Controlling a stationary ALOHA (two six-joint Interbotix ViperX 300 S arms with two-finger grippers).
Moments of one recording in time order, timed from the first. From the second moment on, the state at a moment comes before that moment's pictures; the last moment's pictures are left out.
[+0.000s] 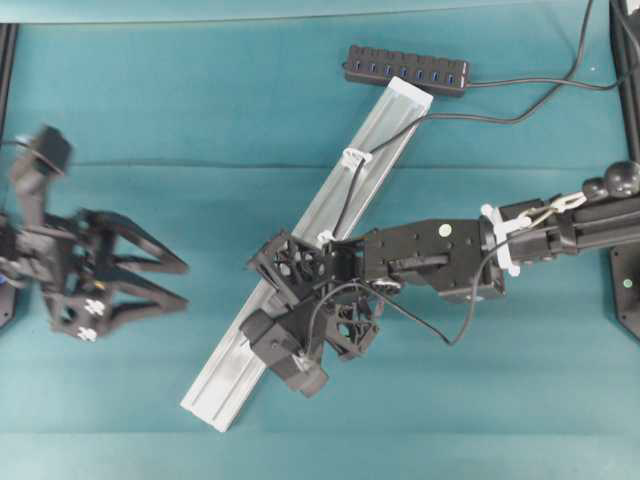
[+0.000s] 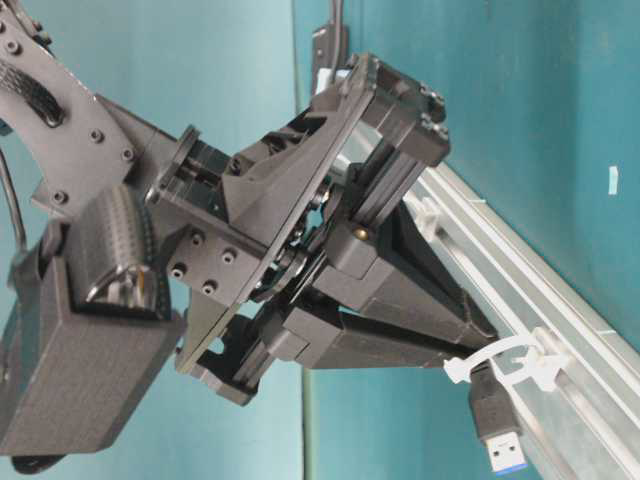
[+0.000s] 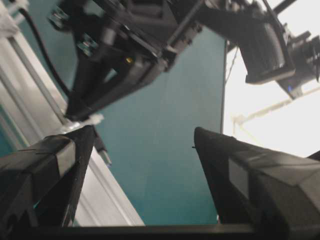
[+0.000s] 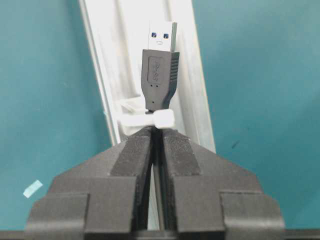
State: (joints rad) left arm -0.12 -0.51 1.12 0.02 -0.34 -0.79; right arm 0.06 0.33 0.23 0.15 0.45 -0.92
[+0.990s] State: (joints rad) left arm -0.16 -0.03 0.94 0.02 -0.37 -0.83; right arm 0.06 0.33 0.23 0.15 0.44 -0.92
